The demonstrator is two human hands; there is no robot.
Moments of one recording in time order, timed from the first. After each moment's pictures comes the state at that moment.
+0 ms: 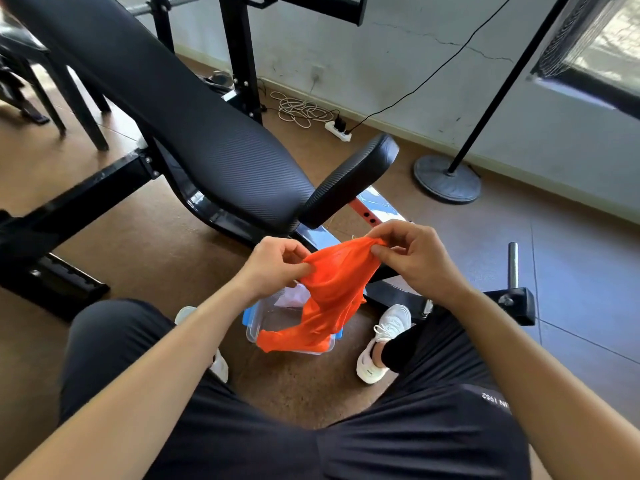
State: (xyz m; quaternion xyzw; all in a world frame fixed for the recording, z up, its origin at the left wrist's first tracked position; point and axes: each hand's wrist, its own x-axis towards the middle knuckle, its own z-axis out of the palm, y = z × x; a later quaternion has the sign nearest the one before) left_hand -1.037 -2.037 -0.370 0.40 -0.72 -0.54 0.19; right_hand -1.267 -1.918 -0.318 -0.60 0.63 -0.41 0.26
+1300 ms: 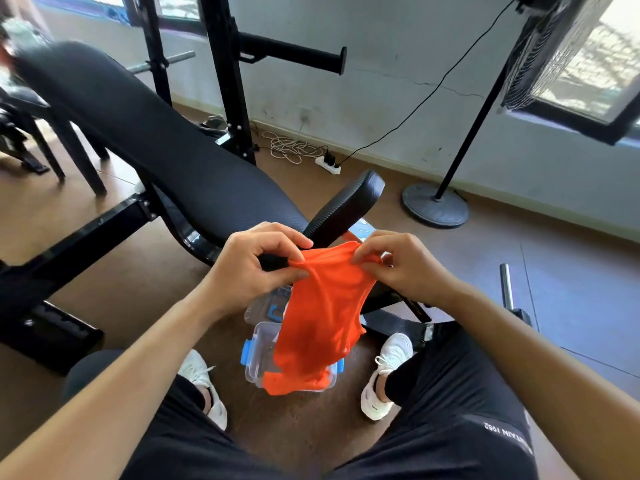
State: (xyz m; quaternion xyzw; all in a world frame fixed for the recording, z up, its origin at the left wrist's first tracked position) left_hand -1.012 -2.048 -0.289 0.15 -0.84 -0.37 0.37; right_hand -1.271 -1.941 -0.284 -0.68 0.63 -0.33 0.19
